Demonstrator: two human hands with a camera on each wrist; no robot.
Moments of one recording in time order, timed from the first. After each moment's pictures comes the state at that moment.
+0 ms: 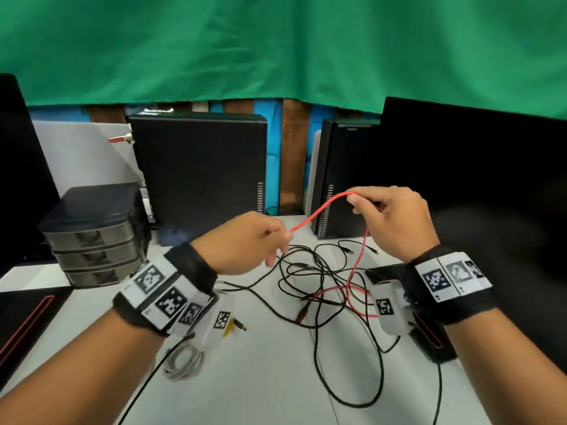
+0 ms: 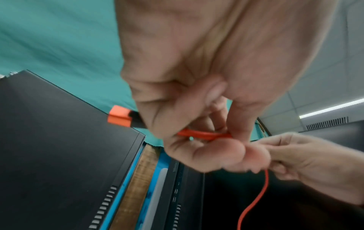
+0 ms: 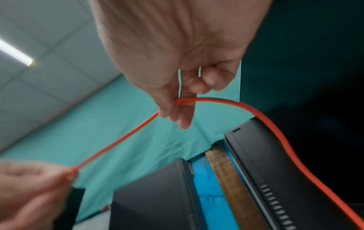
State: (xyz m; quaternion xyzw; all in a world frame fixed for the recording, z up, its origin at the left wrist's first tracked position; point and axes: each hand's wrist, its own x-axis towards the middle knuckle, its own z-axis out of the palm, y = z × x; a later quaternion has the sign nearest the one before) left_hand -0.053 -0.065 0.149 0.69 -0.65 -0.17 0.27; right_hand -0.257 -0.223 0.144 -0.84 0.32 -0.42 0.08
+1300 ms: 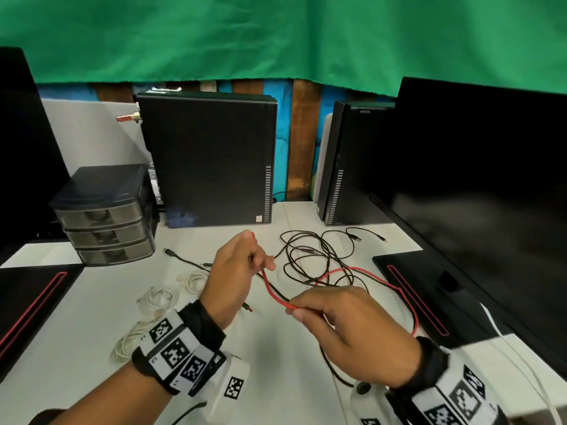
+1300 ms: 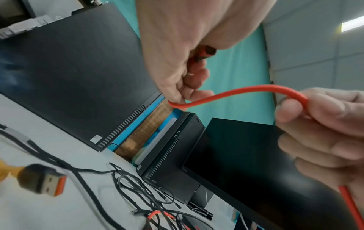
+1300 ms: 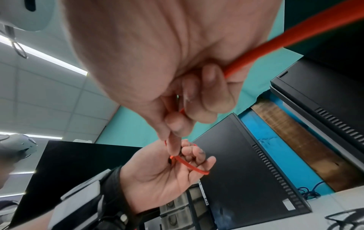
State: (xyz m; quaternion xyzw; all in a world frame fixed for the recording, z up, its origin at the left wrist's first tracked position) left_hand -0.075 -0.039 0.055 0.60 -0.35 -0.24 0.67; right_hand -0.267 -0.101 0.070 -0.96 0.10 -0.19 0.20
